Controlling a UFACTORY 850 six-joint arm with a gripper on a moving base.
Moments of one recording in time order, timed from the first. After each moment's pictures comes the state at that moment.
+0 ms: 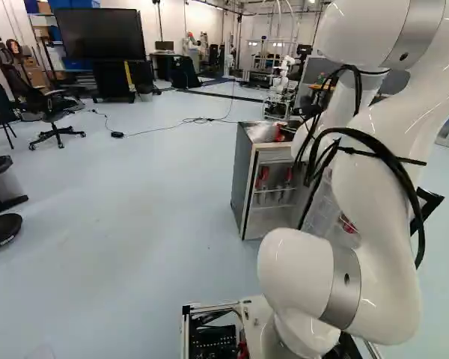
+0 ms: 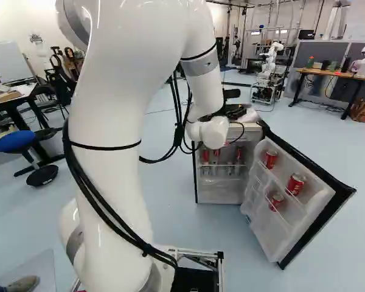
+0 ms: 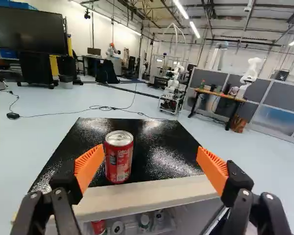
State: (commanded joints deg) arm -32.3 -21.7 -45.6 -21.7 64.7 0.0
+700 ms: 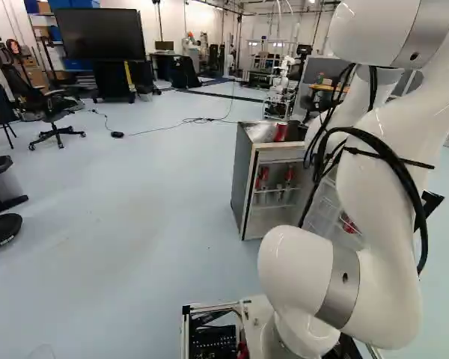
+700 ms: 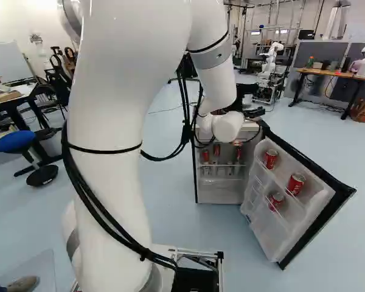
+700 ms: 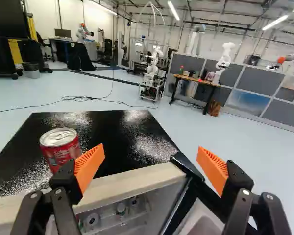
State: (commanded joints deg) arm -37.3 -21.2 -50.0 -17.6 52.7 0.0
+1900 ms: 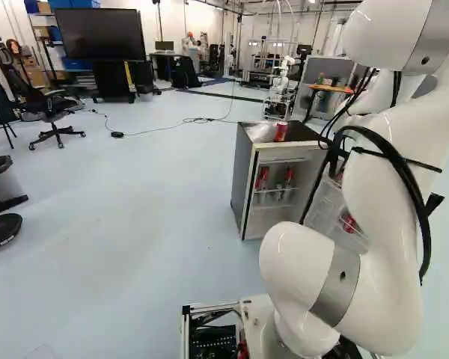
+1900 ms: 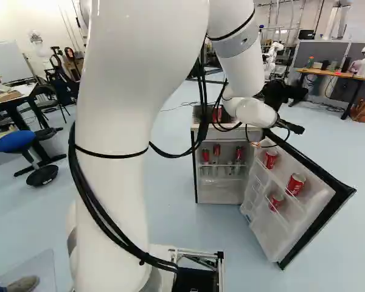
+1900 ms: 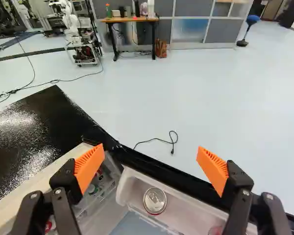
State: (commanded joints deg) arm -45.0 -23.1 -60.6 2.9 25.4 0.0
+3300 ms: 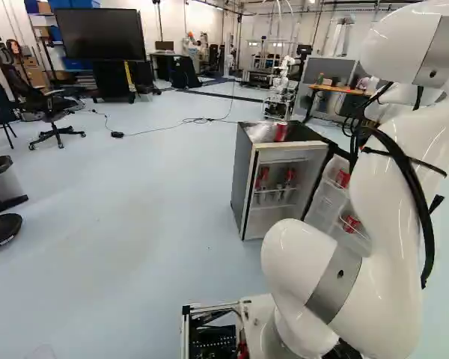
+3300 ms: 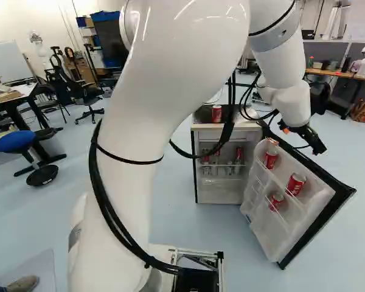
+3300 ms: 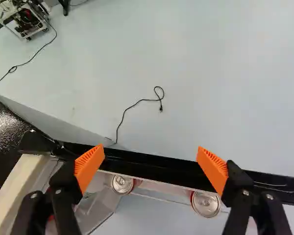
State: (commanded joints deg) arm -52.9 -30.0 -75.8 13.6 -5.7 0.0
